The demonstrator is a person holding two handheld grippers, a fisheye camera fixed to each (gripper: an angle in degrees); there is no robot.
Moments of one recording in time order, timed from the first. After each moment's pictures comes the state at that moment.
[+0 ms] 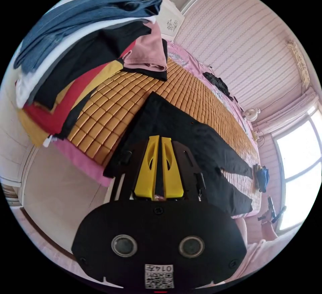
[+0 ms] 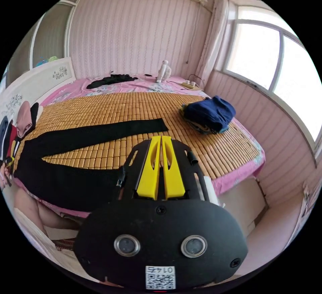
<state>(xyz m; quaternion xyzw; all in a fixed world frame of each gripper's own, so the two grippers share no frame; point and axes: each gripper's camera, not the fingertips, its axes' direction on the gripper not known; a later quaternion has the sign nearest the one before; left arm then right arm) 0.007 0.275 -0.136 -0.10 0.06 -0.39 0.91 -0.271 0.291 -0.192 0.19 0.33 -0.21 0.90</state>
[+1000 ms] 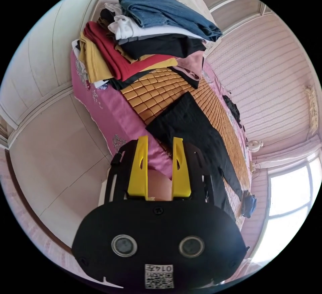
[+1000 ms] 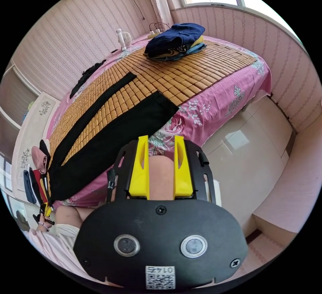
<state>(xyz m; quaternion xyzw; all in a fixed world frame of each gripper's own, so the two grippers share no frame) -0.020 0.376 -0.192 -0.08 0.02 -0.54 0.84 -0.049 0.335 -0.271 0.09 0.25 0.00 0.96</state>
